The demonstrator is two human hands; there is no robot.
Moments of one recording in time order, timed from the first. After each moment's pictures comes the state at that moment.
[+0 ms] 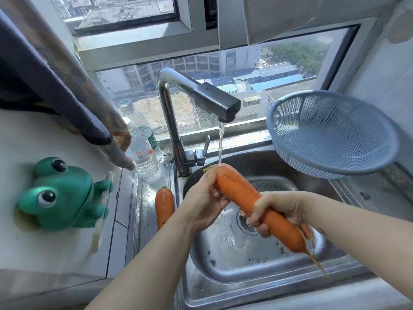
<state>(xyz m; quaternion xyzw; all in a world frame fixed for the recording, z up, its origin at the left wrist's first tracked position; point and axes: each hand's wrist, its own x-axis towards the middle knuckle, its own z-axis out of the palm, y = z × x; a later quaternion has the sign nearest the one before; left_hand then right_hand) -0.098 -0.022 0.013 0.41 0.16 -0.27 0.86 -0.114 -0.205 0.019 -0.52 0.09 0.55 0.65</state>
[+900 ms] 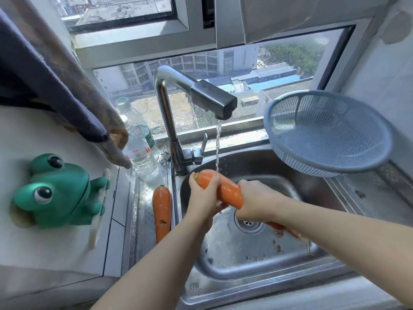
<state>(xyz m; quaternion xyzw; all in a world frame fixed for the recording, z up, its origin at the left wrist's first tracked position) -0.099 -0.033 -0.014 0.60 0.20 -0.17 0.76 -0.112 -0.167 0.026 -0.96 -0.04 0.23 0.16</state>
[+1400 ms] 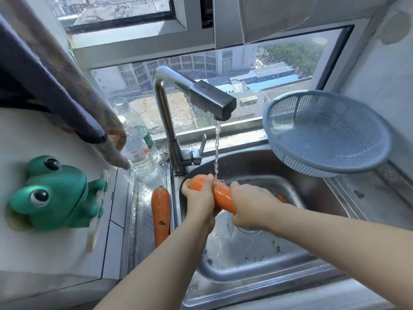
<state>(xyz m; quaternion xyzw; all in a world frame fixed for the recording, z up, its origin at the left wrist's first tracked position) -0.099 -0.040 -0.011 0.53 0.32 -0.13 0.78 -0.122 -0.151 0.033 -0.97 -0.09 0.20 0.08</state>
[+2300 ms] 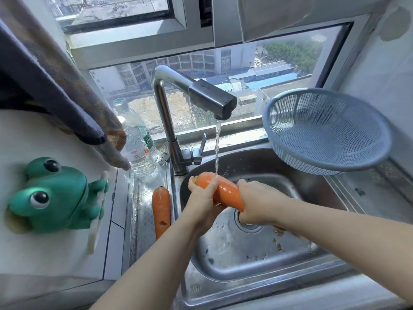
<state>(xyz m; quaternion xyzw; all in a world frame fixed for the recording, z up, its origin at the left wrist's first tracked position) -0.102 -0.029 -0.006 0.52 0.20 -0.21 0.80 -0.118 -0.162 0.038 -0.97 -0.07 0.23 0.10</state>
